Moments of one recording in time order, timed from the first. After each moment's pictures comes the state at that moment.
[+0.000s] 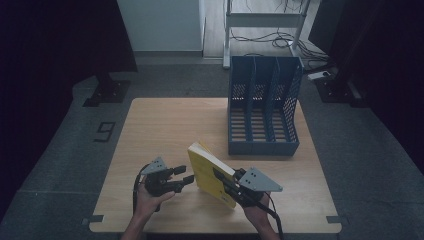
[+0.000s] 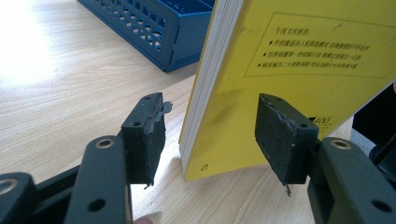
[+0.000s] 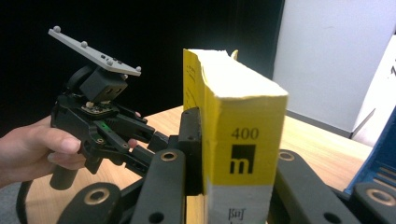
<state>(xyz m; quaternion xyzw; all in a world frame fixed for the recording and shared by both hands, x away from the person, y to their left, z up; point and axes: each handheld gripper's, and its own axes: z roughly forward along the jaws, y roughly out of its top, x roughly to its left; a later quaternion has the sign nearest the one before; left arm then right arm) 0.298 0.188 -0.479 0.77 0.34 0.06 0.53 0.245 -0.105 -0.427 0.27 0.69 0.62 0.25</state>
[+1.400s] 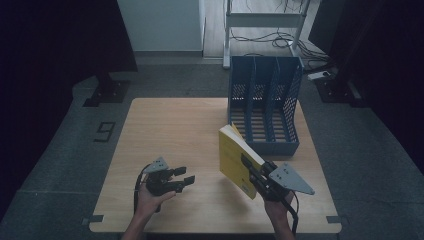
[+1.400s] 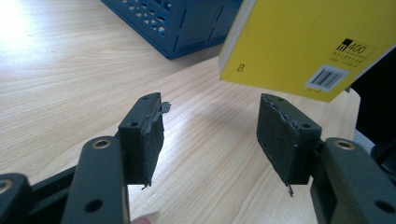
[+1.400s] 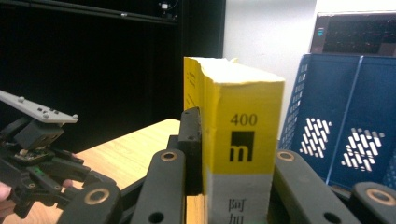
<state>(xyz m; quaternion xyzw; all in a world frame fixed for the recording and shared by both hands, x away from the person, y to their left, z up) 0.302 0.187 -0.486 0.78 0.36 0.05 0.52 0.243 -0.159 -0.404 0.32 0.62 0.63 0.33</state>
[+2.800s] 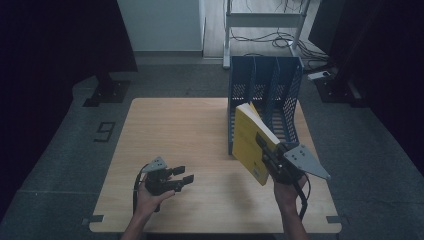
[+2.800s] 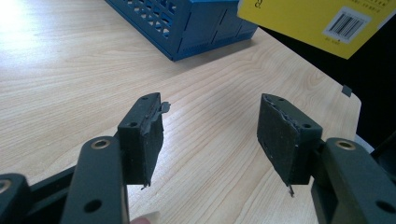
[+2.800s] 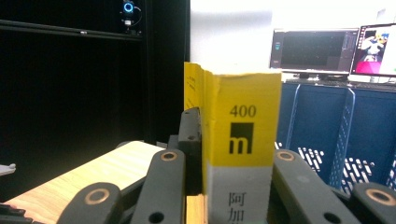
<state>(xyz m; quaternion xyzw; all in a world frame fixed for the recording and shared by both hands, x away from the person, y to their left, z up) 0.304 0.189 -0.487 0.77 0.37 0.04 0.52 0.263 -0.178 -0.362 0.36 0.59 0.62 0.38</state>
